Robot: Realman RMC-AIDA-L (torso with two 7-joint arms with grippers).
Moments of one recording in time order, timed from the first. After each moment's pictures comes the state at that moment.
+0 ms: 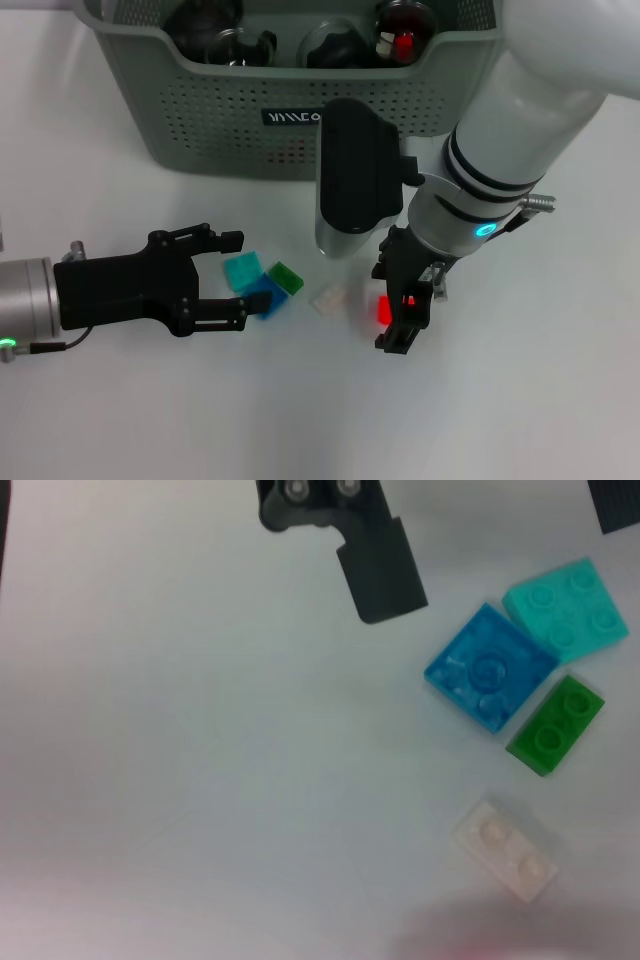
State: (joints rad) left arm -0.38 -2.16 0.56 0.67 2.15 1.64 -1.15; right arm 0.94 2.11 -1.91 -0.96 -2.39 -1.37 2.28
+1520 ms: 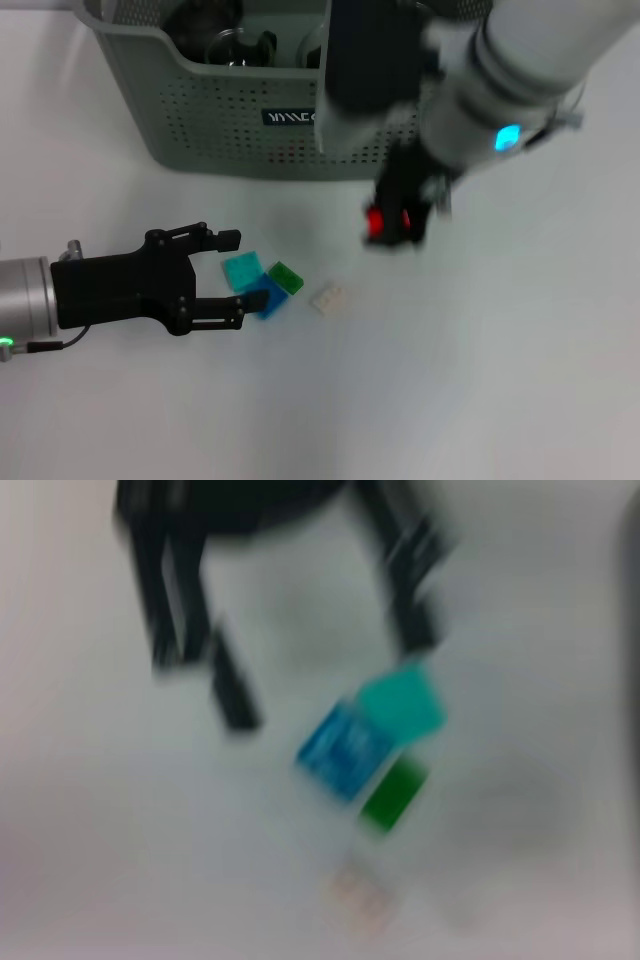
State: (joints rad) left arm -0.38 -2.16 0.56 0.67 2.15 1.64 -1.15; right arm 0.95 2.10 -1.68 -1.20 -2.49 -1.54 2.33
